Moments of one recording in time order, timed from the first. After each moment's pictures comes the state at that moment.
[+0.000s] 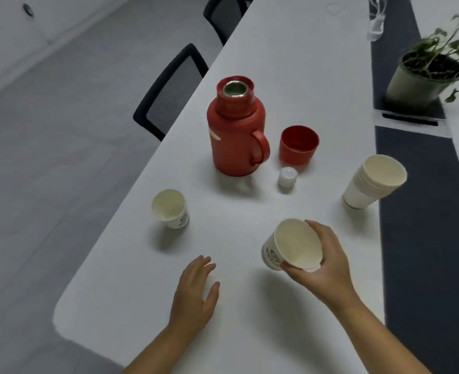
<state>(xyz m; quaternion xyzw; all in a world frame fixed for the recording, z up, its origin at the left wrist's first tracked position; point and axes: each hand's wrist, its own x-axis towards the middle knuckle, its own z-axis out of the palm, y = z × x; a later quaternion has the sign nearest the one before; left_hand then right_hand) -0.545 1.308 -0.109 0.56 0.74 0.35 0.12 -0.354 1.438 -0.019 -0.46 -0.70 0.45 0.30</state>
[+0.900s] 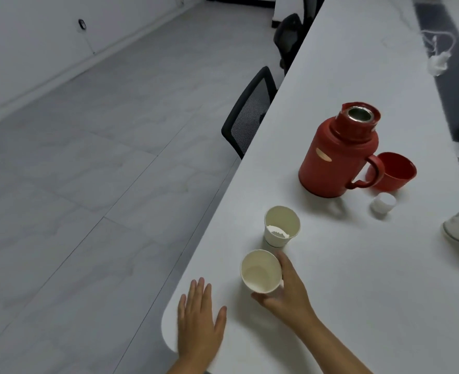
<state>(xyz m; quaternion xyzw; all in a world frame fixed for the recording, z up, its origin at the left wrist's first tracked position) -0.718 1.194 -0.138 0.47 0.87 0.10 0.13 -0.586 1.330 -0.076 -0.43 -0.73 0.50 0.19</state>
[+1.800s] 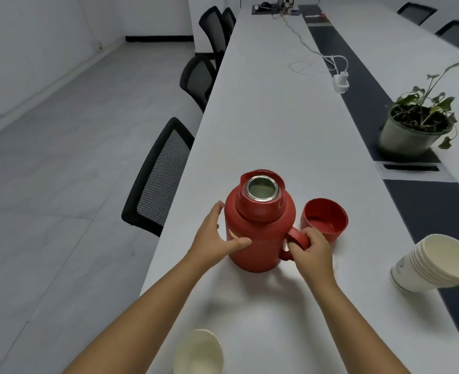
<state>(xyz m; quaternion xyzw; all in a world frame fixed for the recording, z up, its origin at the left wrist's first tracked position) -0.715 1.575 -0.019 0.51 0.66 0.36 0.41 -0.527 1.602 -0.052 -0.59 -0.57 0.37 0.43</state>
